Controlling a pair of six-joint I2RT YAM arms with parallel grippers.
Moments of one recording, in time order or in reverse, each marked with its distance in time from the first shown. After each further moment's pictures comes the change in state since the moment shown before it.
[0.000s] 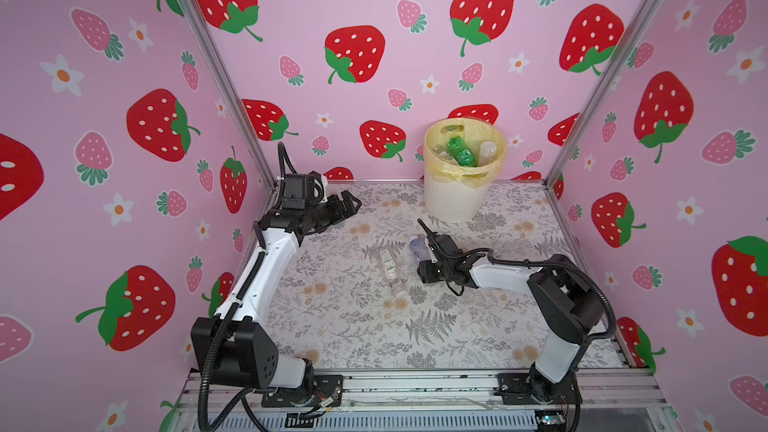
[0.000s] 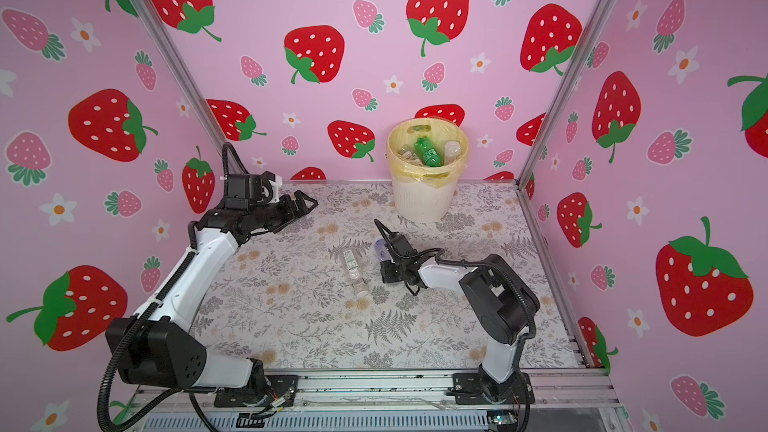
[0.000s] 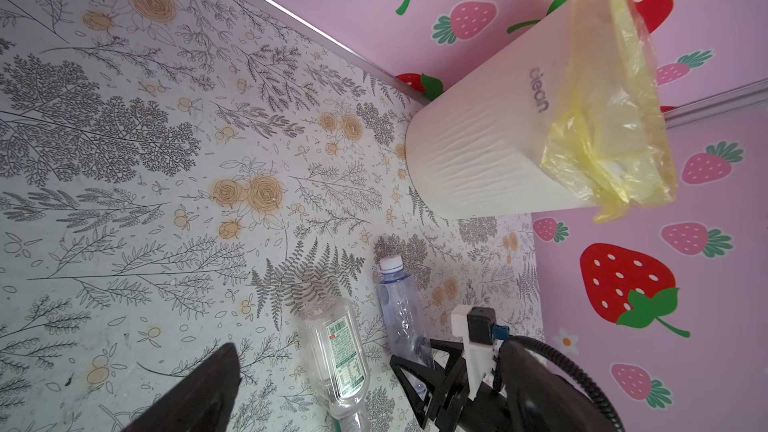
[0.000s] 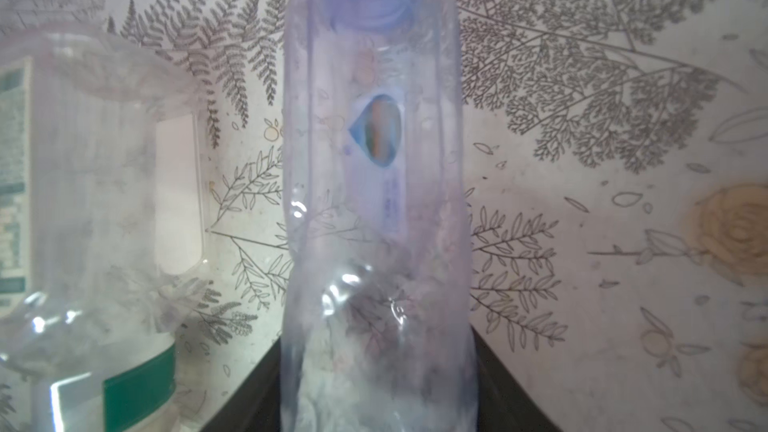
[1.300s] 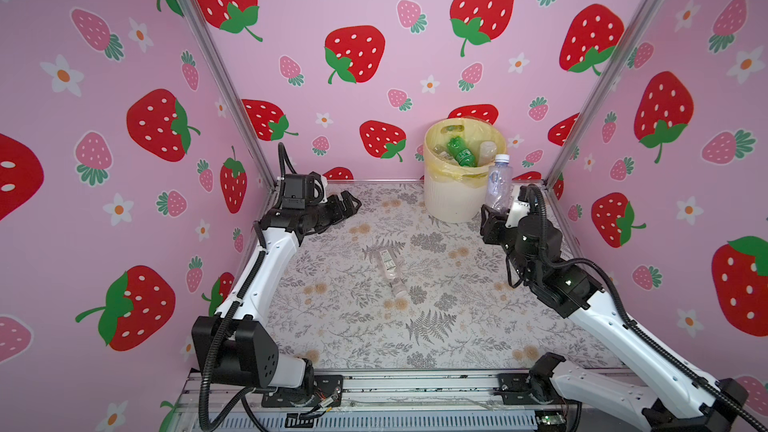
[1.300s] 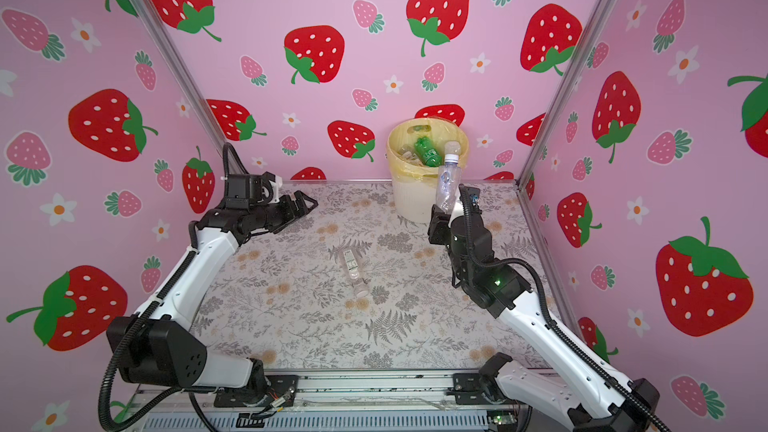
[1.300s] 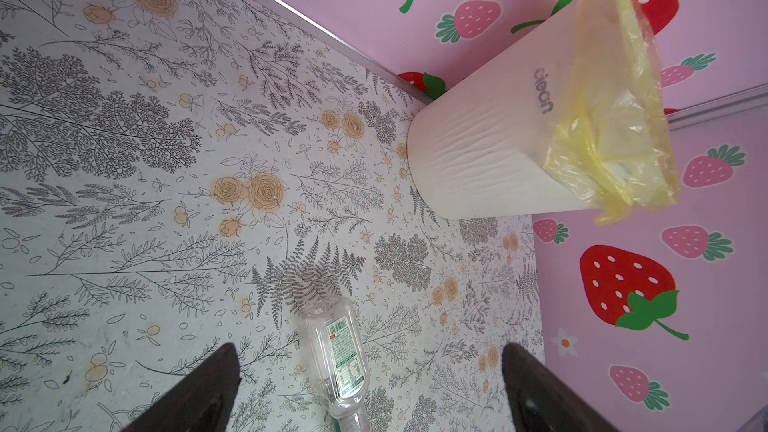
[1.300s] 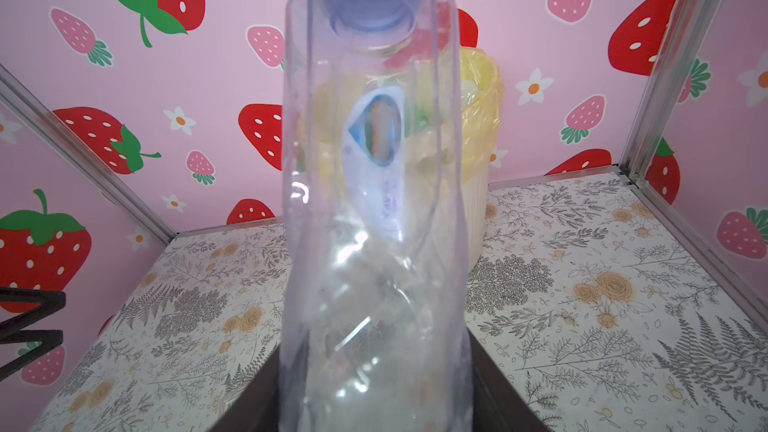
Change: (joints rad) left arm 0.003 0.005 -0.001 0.000 0.002 -0.008; right arm -0.063 -0.798 0.049 -0.135 0.490 -0.089
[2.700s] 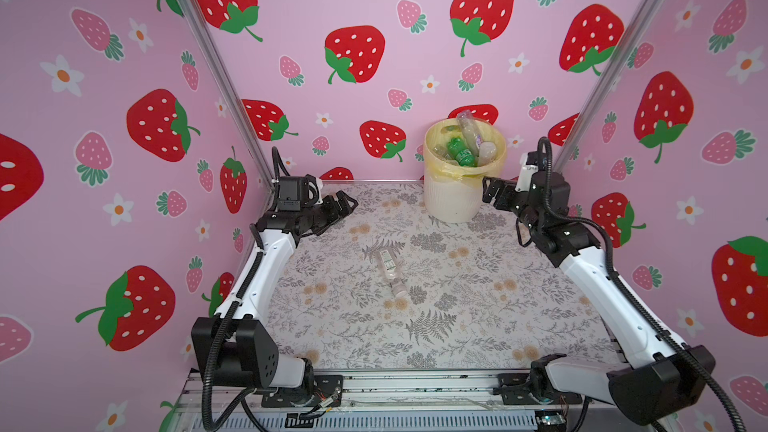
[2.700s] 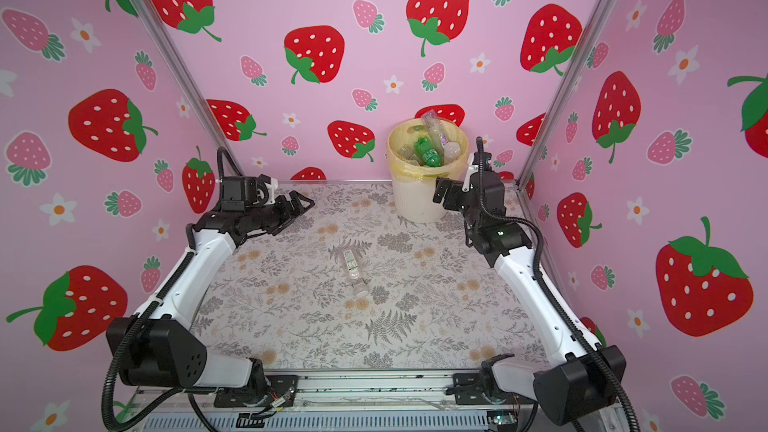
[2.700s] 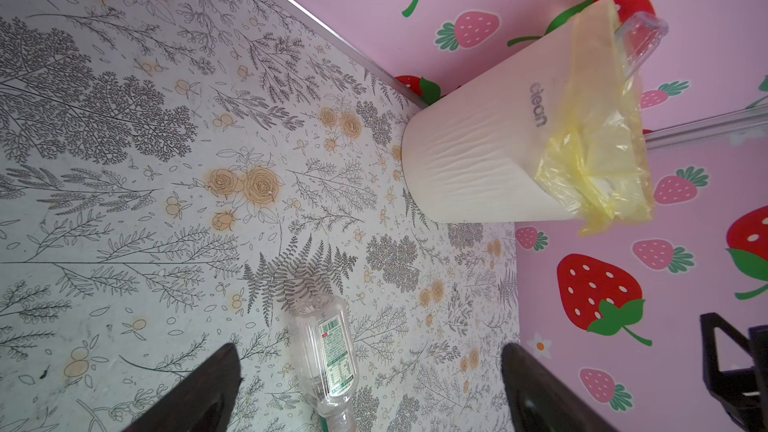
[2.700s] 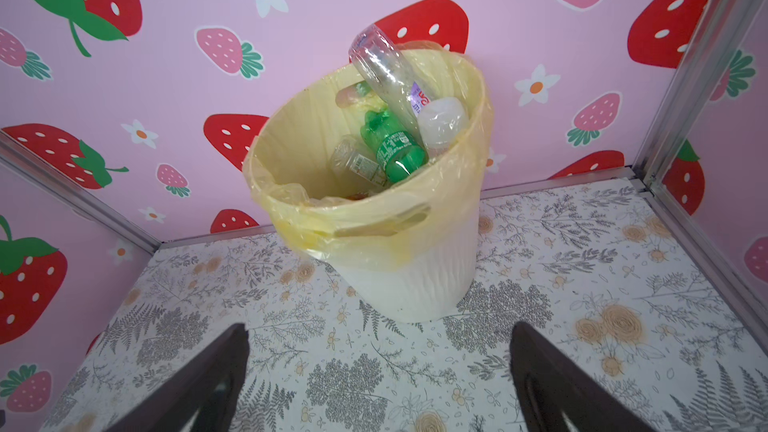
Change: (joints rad) left arm 0.042 -0.006 -0.032 0.031 0.060 -0.051; right arm -0.335 0.245 0.211 -0.055 -0.357 -0.032
